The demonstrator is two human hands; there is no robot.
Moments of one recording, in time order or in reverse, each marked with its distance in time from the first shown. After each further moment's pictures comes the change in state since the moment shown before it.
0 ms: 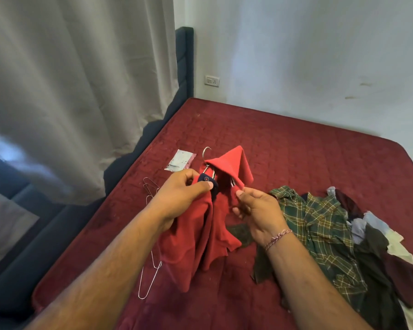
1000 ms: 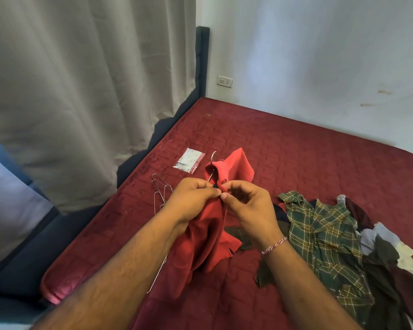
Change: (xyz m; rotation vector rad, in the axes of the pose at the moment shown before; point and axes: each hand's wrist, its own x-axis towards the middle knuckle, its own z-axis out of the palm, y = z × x) left_hand -0.008 -0.014 0.007 -0.090 0.067 -0.072; right_hand -0.020 0.003 0.029 -0.463 -0.277 -0.472
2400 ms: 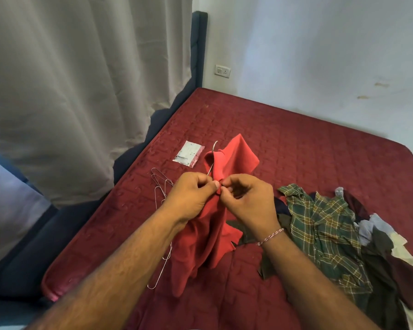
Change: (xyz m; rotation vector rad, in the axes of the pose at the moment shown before) left_hand 0.017 -0.009 -0.044 0.111 -0.039 0.186; right_hand 0.021 -0.003 0.042 -0.535 0.131 -0.261
